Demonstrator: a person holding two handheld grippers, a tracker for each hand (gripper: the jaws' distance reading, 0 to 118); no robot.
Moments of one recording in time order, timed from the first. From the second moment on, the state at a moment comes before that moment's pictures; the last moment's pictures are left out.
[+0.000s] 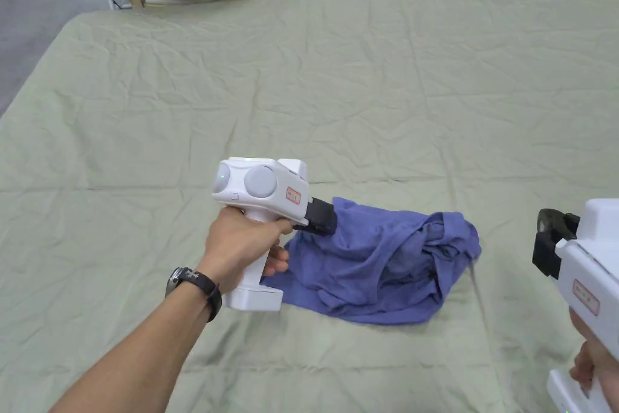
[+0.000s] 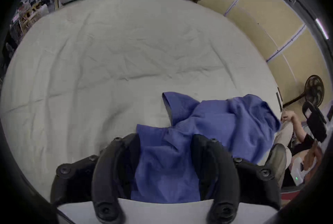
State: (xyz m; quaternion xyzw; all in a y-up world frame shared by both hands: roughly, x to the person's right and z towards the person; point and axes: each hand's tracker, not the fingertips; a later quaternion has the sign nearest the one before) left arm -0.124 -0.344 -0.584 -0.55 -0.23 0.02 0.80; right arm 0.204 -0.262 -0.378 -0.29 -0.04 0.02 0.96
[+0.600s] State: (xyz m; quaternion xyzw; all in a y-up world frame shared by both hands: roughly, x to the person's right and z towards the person) left arm -0.113 -0.366 -0.565 -0.54 -0.23 0.01 0.81; right arm 0.219 -0.275 -0.409 -0.33 -0.01 -0.01 0.94
